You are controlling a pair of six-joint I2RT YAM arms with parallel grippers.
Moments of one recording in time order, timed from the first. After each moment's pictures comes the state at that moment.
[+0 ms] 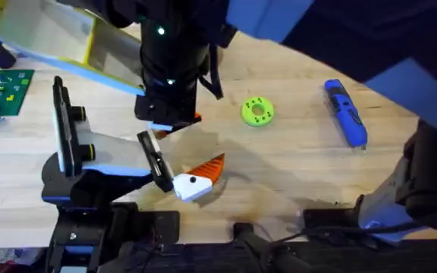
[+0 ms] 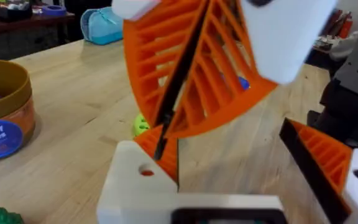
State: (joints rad) left arm -0.02 0.00 0.00 -0.10 1.08 -0.07; right arm 1.08 1.96 2.17 -1.45 -0.06 -0.42
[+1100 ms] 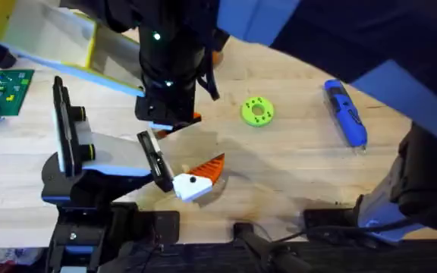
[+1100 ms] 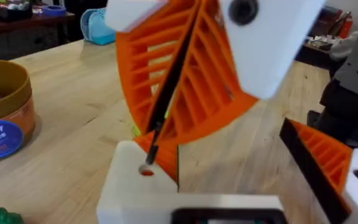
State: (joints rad) left arm -0.02 0.00 0.00 -0.10 1.08 -0.07; right arm 1.08 1.97 2.17 -1.45 -0.04 -0.42
